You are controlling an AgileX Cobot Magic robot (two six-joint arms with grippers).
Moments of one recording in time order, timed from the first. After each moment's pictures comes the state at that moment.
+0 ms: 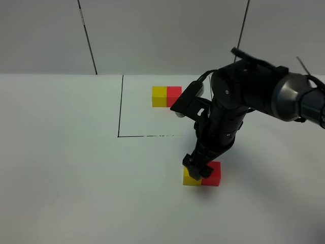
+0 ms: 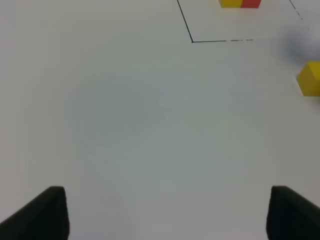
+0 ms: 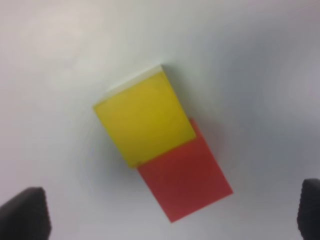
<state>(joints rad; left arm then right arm) -0.01 -0.01 -0.50 -0.17 1.07 0.08 0.53 1.95 -1.49 0.03 0.97 -0.54</state>
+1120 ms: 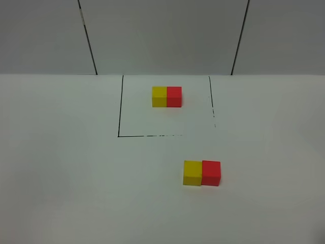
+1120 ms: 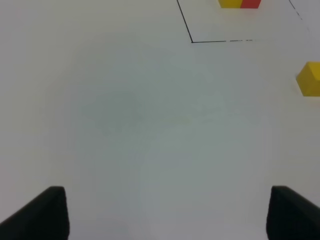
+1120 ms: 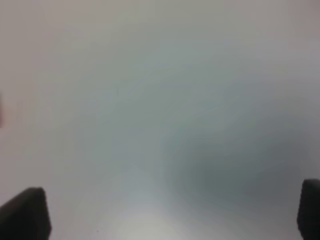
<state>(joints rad) -0.01 -0.01 -0.50 -0.17 1.07 0.08 -0.05 0.64 -0.62 -0.01 0.94 0.13</state>
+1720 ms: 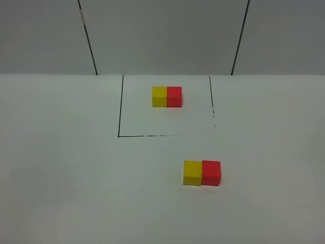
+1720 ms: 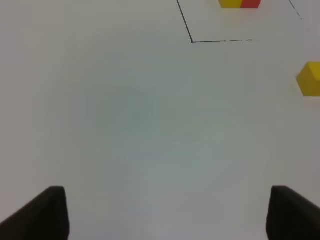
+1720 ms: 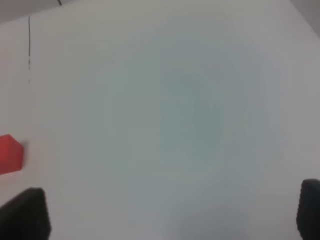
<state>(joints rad) -0.01 -0.01 -0.50 -0.17 1.07 0.08 -0.05 0.17 -0.54 -0.06 1.02 0.13</state>
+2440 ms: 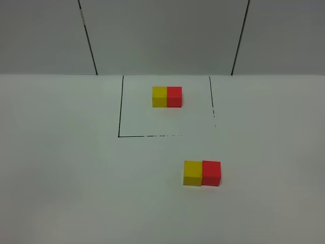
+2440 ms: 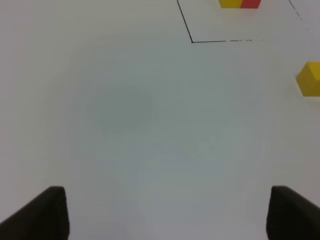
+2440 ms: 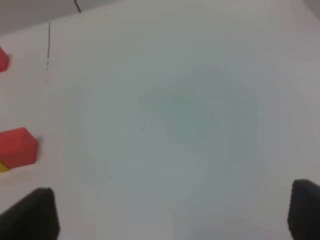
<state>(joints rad) -0.01 -0.01 -0.50 -0.17 1.07 0.08 -0.03 -0.01 -0.49 -0.05 1.05 0.13</state>
